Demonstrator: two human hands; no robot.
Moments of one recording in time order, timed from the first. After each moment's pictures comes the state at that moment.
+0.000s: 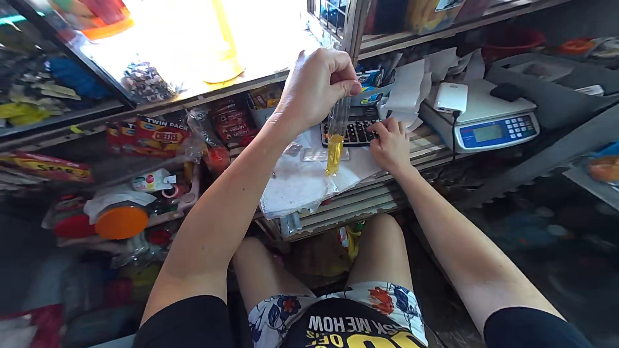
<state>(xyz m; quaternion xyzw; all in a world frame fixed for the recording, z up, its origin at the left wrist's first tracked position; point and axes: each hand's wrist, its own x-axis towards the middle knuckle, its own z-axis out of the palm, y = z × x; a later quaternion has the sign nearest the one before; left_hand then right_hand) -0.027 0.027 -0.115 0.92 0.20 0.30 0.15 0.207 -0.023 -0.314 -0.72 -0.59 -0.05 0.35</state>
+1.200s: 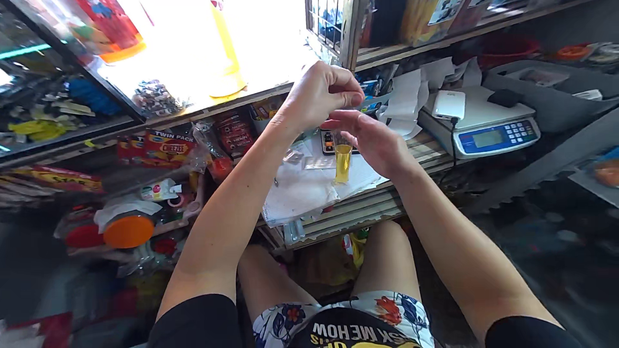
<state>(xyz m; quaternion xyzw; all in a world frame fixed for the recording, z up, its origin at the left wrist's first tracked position) -0.020 0.036 -0.111 0.91 0.15 0.27 0.27 0.136 -0.048 -0.219 -0.32 -0.63 0.40 0.59</state>
